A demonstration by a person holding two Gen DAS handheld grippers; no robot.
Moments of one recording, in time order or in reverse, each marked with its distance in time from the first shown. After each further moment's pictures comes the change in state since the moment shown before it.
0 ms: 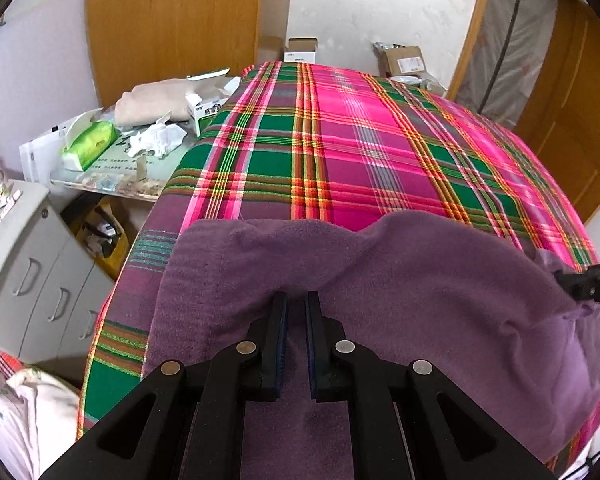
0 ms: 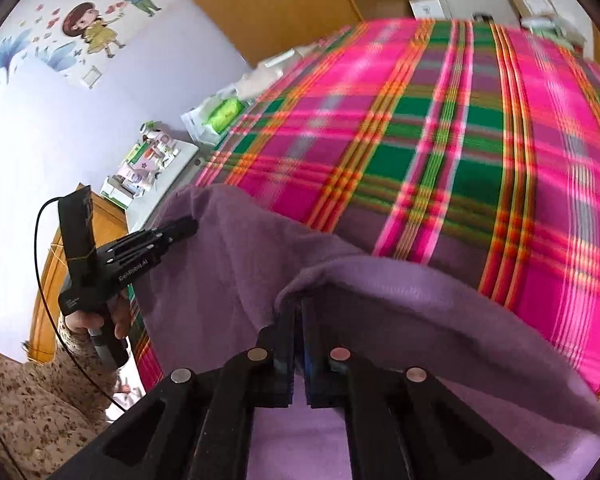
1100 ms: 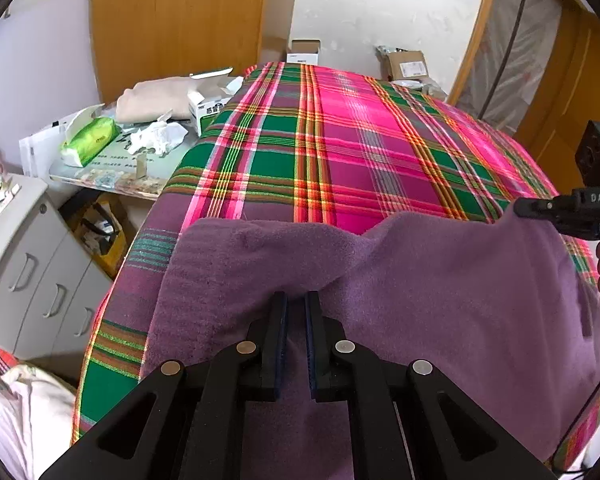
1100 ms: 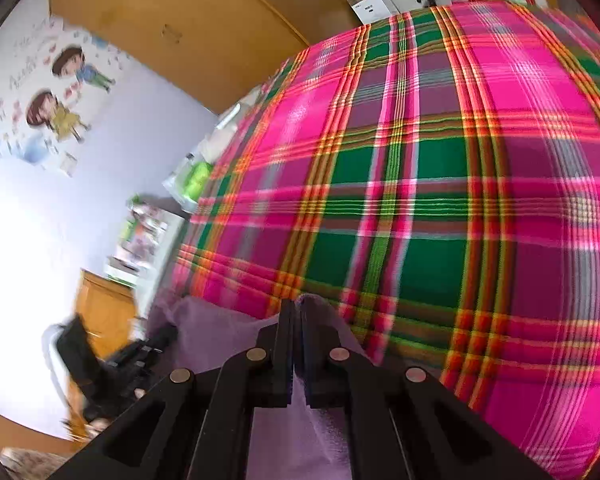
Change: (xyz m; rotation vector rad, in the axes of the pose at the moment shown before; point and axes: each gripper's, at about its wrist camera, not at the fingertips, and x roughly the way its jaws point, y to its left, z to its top) left arm 0.004 0.005 0.002 -0.029 -0.004 -0.011; right arm 0.011 -0.057 0.074 0.162 -0.128 0.011
